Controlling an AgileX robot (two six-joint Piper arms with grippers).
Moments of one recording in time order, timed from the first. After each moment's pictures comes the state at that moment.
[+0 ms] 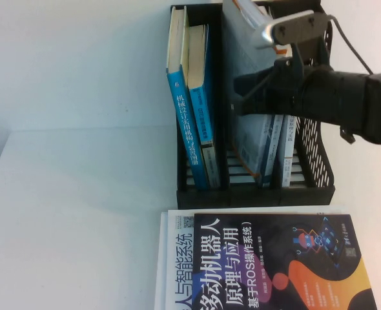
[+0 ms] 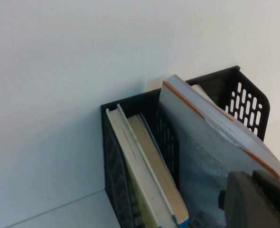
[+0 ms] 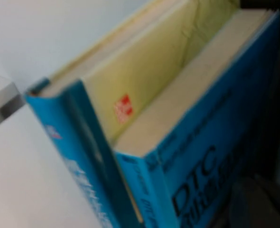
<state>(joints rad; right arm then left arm) 0.45 1.76 -1.27 1.73 0.19 -1.69 -0.46 1.62 -2.25 -0.03 1.13 -0.16</state>
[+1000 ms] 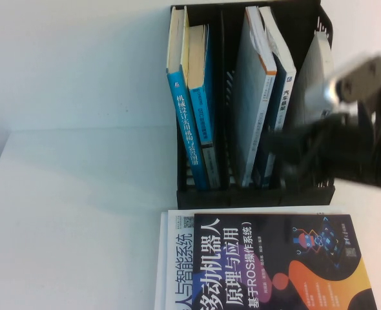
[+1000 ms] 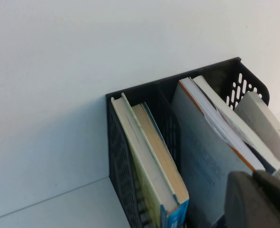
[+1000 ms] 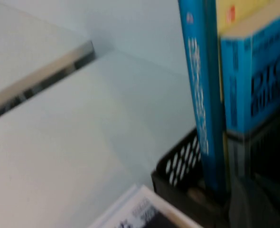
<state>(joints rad) 0.45 1.38 -0.88 1.63 0.36 -1.64 -0.46 1.58 -2.25 -0.02 1.18 -0.16</state>
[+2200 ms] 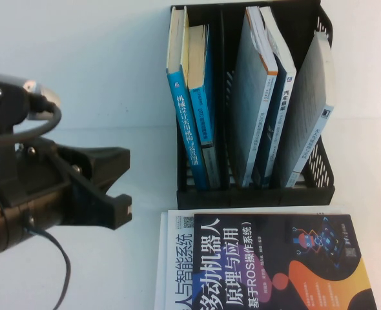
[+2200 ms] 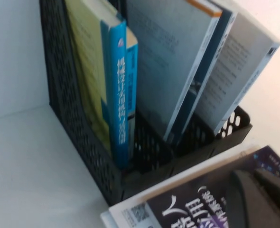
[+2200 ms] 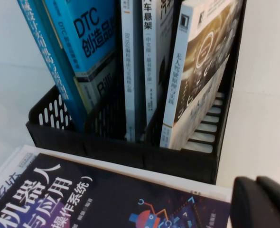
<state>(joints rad) 0.45 0.73 -0.32 1.76 -0.07 -1.65 -0.62 0.93 -0.83 -0.05 0.34 -0.21</state>
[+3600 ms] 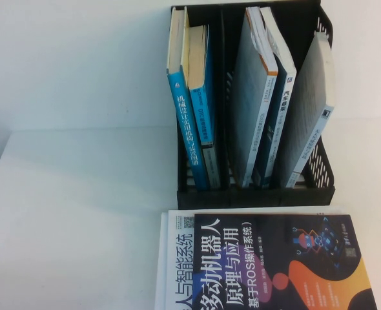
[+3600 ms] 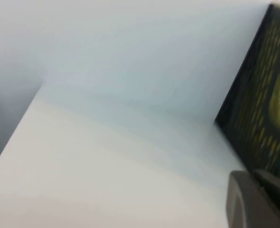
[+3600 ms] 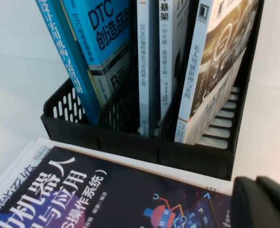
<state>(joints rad) 0.45 0.75 -0.32 1.76 -0.03 -1.65 -0.10 0.00 0.02 -0.03 0.16 -0.37</state>
